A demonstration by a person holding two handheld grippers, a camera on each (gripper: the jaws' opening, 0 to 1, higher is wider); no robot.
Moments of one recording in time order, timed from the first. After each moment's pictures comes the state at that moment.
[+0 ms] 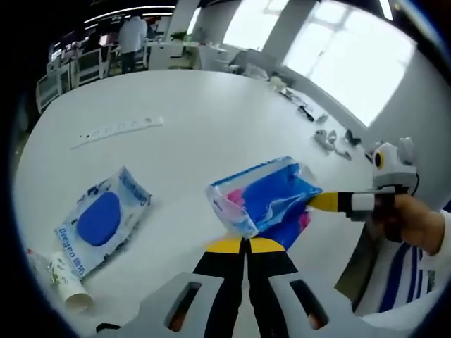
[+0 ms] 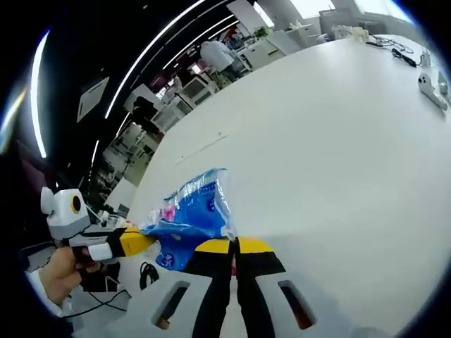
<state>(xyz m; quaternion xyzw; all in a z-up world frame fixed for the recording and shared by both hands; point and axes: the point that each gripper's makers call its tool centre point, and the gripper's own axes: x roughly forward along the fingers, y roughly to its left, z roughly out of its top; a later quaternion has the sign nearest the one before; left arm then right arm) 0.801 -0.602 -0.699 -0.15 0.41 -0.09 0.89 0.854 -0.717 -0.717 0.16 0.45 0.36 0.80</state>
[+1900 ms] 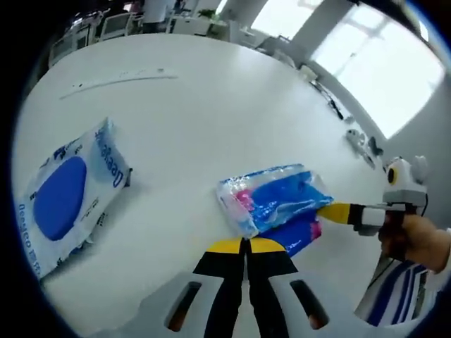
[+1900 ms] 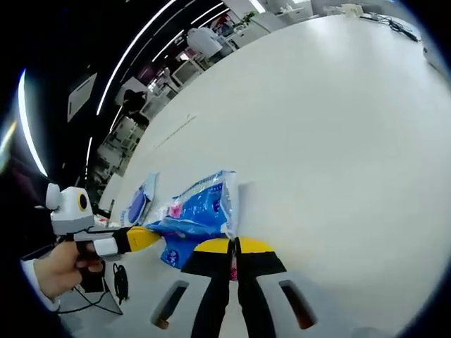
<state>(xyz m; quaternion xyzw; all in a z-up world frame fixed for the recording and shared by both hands) 0.832 -0.607 -0.787 -0.22 0.45 -0.05 0.86 0.891 -0.718 -0.803 0.15 0.49 0.35 0.79</state>
